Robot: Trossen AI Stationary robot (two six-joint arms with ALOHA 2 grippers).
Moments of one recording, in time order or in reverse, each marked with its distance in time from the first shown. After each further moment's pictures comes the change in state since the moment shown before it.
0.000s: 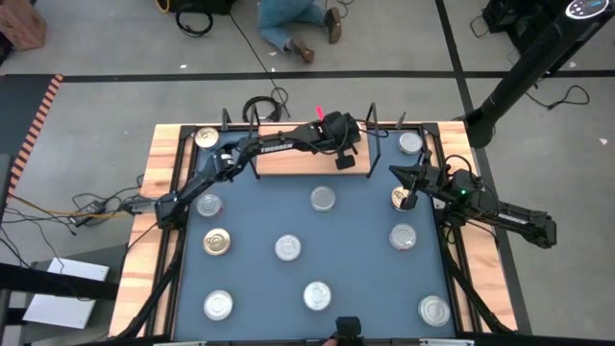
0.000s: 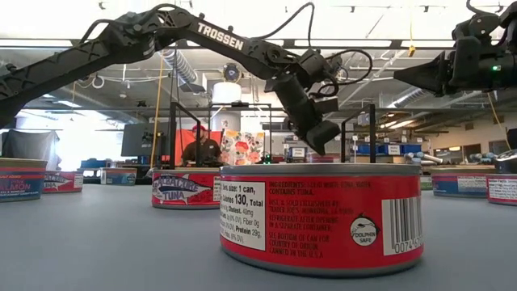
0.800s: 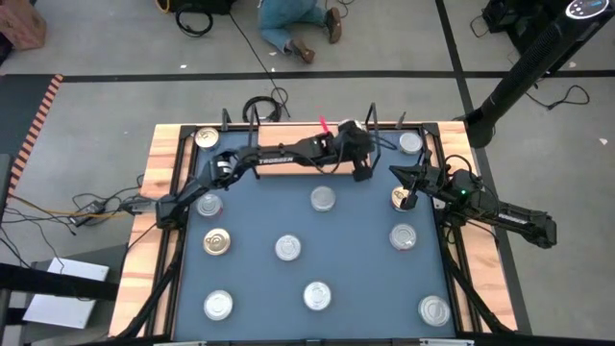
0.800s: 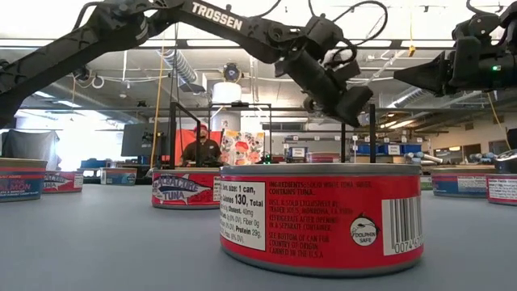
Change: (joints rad) left arm -0.117 -0.063 -0.082 0.276 0.056 -0.079; right arm 0.000 0.000 0.000 0.000 0.000 0.000
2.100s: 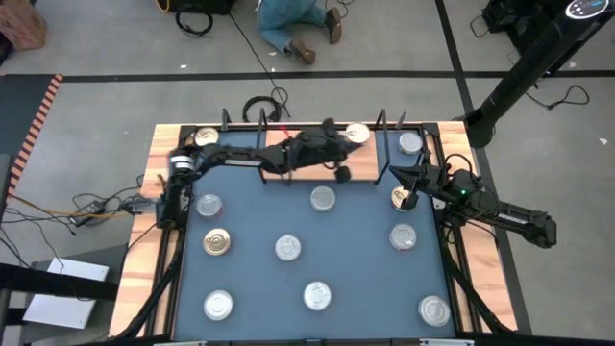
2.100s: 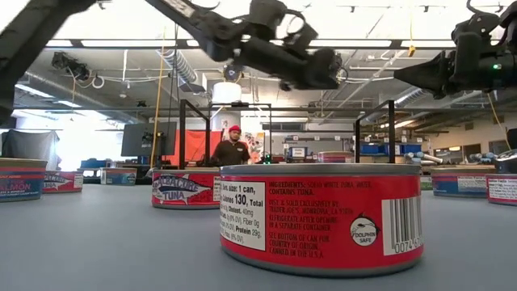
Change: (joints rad) left arm 0.013 -0.414 -0.709 0.657 0.142 0.003; right arm 0.002 0.000 0.000 0.005 0.001 0.055
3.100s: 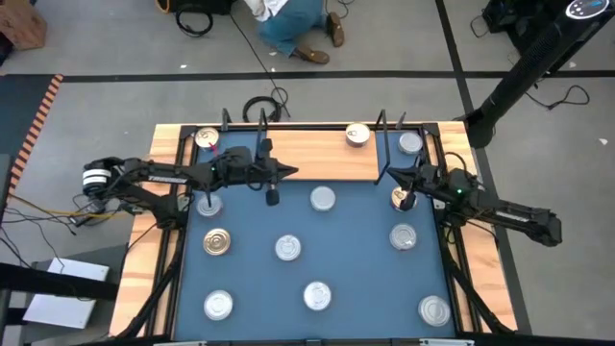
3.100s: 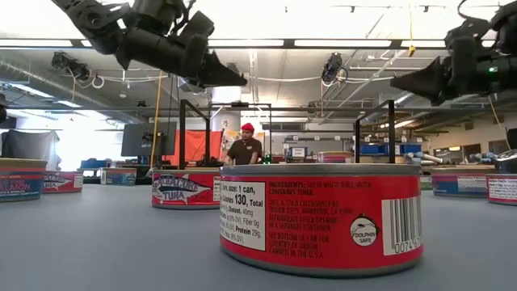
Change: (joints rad) left arm 0.006 -0.688 -0.830 0.087 0.126 0.023; right arm 0.002 0.092 0.012 -0.006 0.003 0.067
